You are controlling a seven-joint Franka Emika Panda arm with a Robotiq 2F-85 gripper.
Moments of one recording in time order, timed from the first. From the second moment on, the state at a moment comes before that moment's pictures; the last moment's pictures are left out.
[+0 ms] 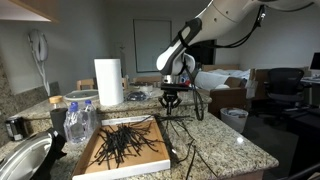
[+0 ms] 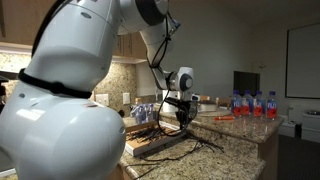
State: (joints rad) arm 0.11 0.31 0.01 -1.97 0.12 2.30 0.49
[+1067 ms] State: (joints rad) arm 0.45 0.44 0.12 -1.56 -0.25 2.06 0.96
